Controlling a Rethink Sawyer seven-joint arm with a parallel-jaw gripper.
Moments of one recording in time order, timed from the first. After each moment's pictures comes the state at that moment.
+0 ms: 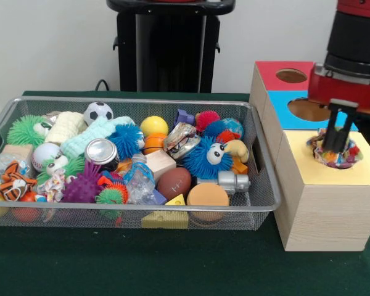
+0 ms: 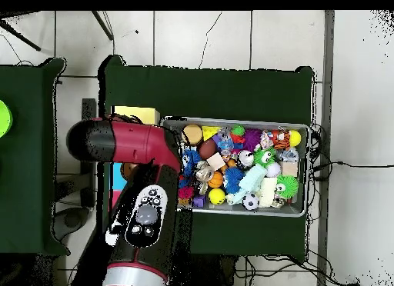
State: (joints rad) arm 0.23 -0.46 -0.30 1.35 0.31 0.54 2.01
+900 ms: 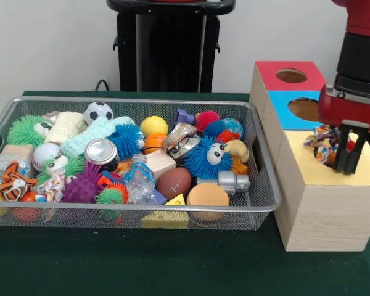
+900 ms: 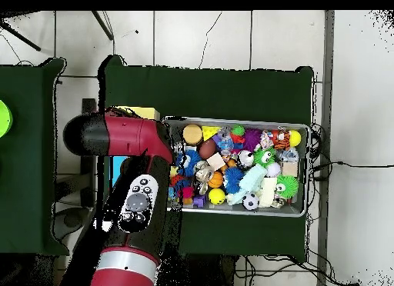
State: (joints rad) arm 0.27 -0.38 -0.31 1.26 0.30 0.50 2.01
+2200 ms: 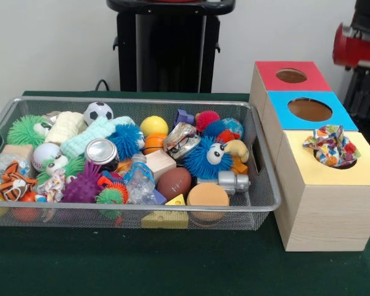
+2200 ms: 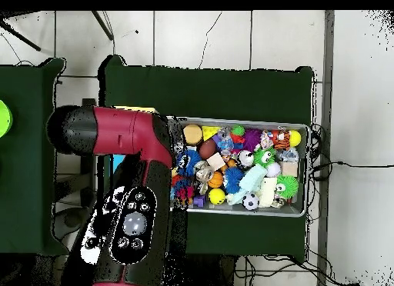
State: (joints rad) arm 0.26 -0.52 -0.31 1.26 0.30 0.81 2.01
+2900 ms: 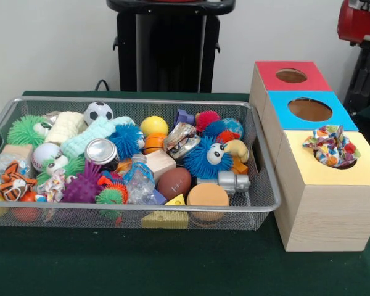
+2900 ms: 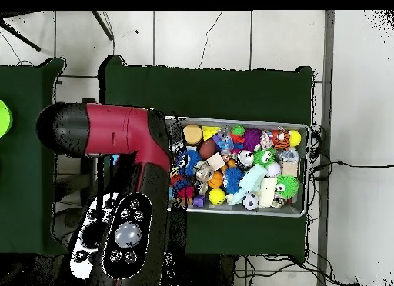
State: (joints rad) arm 0.27 -0.55 -0.33 1.23 0.27 0.89 2.01
